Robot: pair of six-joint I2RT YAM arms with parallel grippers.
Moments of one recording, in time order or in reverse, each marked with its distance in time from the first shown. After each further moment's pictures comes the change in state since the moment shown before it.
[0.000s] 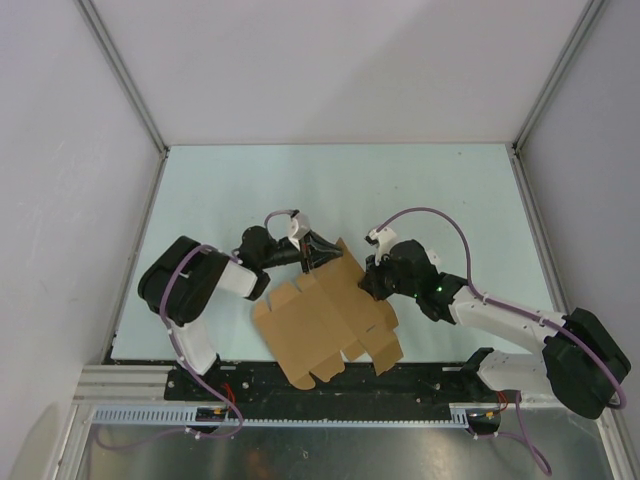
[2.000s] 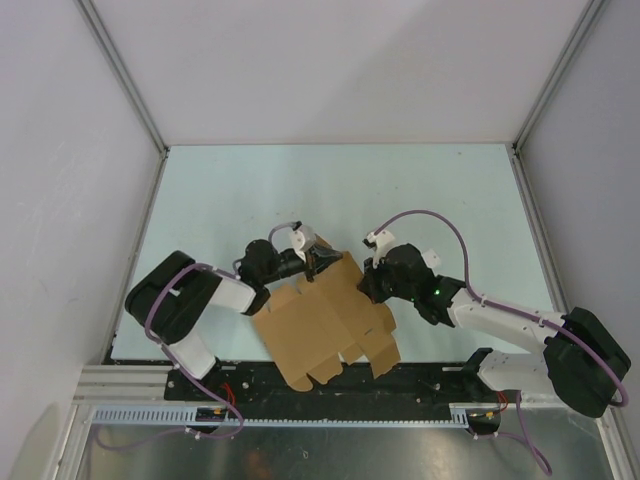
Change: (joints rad) left arm -0.089 -0.120 -0.103 -0.067 -0.214 0.099; right arm 0.043 0.000 -0.003 -0.003 0.056 0.027
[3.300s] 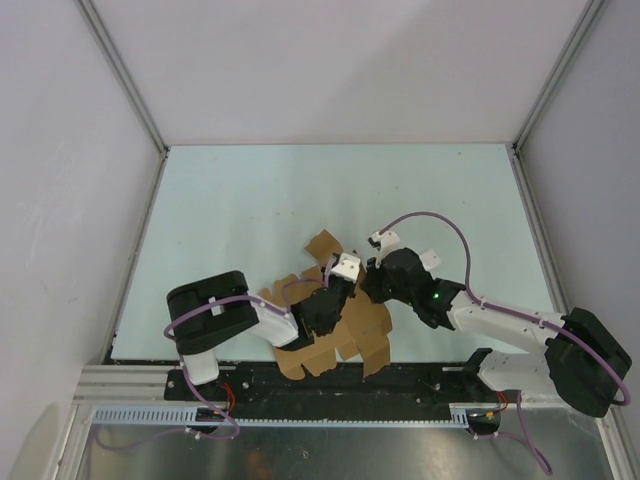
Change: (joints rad) left arm -0.625 0.113 0.127 -0.046 -1.463 0.143; right arm 0.027 -0.006 -0.013 0.000 0.141 0.106
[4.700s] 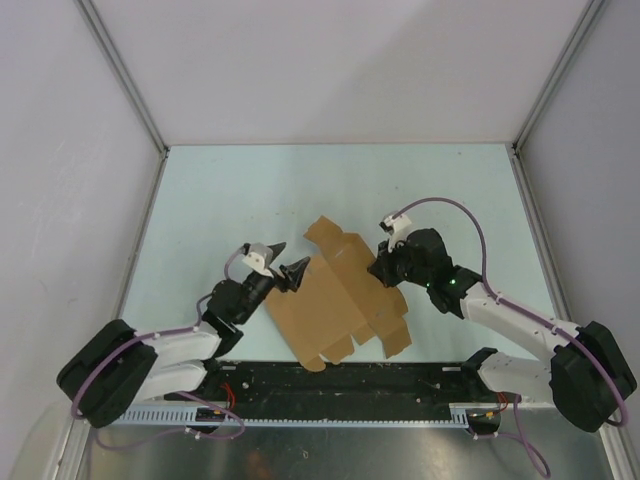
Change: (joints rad) left arm 0.474 -0.681 -0.473 -0.061 0.680 -0.119; right arm -0.198 -0.054 0.043 -0.019 -0.249 -0.188
